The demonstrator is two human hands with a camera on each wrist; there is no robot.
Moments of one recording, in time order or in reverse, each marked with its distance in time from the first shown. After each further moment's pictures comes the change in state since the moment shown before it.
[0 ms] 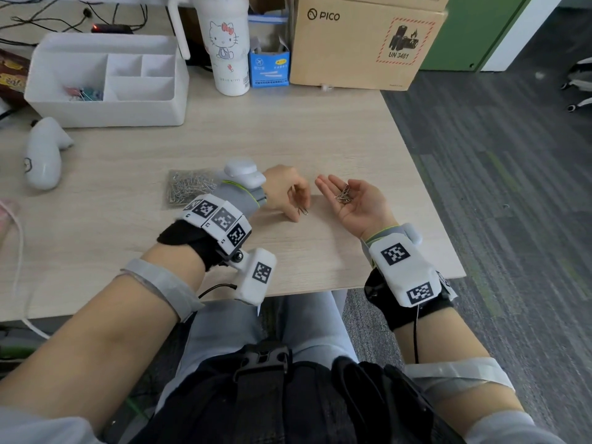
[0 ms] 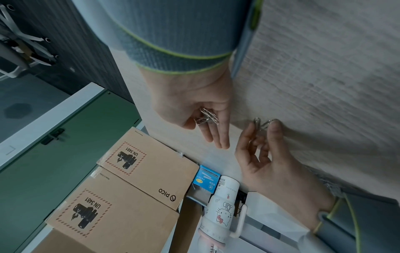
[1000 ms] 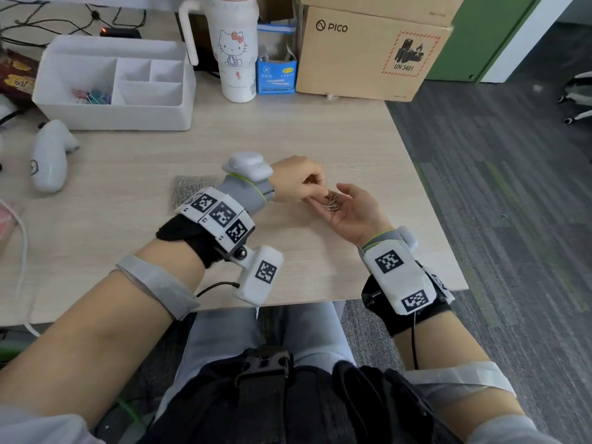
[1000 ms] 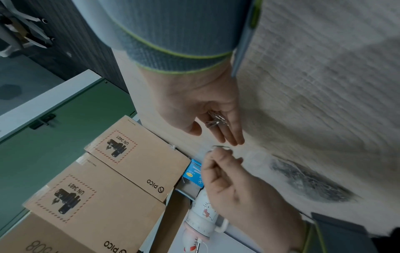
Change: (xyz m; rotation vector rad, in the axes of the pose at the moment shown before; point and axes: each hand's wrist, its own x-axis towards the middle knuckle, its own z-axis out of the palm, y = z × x) left_hand 0.003 0.022 -0.025 0.017 0.125 0.041; right_hand 0.009 0.011 0.013 -0.166 -0.007 0.100
